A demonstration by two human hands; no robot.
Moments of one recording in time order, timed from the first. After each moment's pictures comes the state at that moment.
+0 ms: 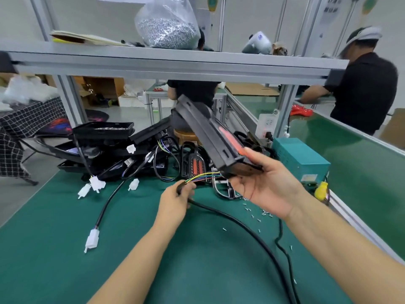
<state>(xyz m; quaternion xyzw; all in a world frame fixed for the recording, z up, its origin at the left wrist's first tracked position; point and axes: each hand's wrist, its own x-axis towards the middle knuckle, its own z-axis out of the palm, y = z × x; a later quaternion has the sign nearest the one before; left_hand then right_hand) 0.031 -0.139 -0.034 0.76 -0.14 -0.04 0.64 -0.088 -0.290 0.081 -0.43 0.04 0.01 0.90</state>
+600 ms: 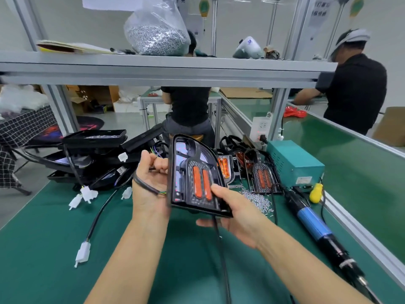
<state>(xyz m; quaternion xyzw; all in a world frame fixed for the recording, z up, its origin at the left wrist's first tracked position) 0.016 -0.132 0.058 0.14 -0.02 -0.18 0.97 -0.079 -0.265 0.023 -0.59 0.05 0.01 0.81</state>
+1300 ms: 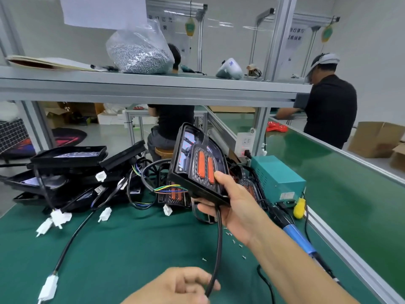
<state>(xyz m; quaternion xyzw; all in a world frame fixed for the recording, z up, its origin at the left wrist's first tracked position) -0.044 -0.110 -0.011 0.60 -0.35 -0.48 0.53 -0.070 -0.288 0.065 -0.52 0.07 -0.13 0.84</state>
